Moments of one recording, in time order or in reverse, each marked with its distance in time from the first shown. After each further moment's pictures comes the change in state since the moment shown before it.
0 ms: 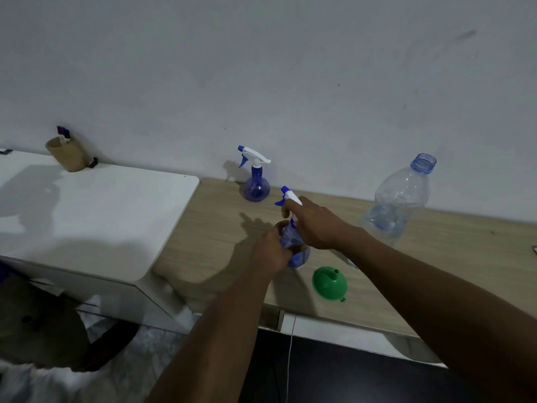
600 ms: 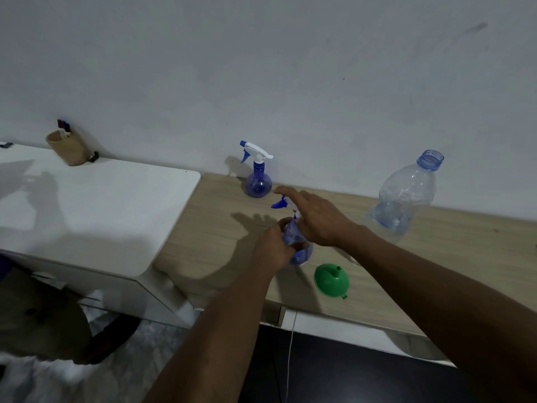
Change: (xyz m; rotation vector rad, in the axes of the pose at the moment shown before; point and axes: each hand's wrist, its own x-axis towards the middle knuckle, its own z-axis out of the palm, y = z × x) left_hand -0.001 -0.001 0.001 -0.031 -0.008 0.017; right_hand 0.001 -0.005 -0.003 -0.042 0.084 -0.013
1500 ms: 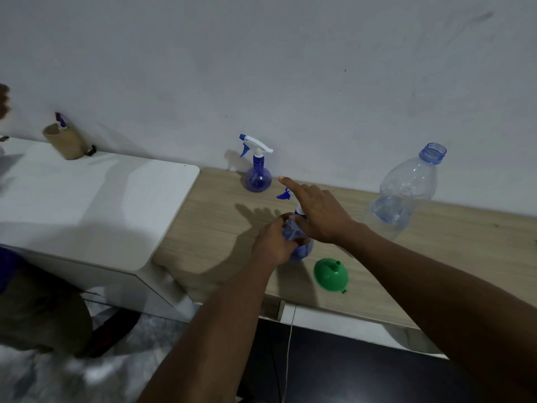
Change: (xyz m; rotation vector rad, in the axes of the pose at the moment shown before) left_hand 0.008 -0.012 0.007 0.073 0.018 -0.026; right_hand -0.003 0.009 0.012 -0.088 0.124 -0.029
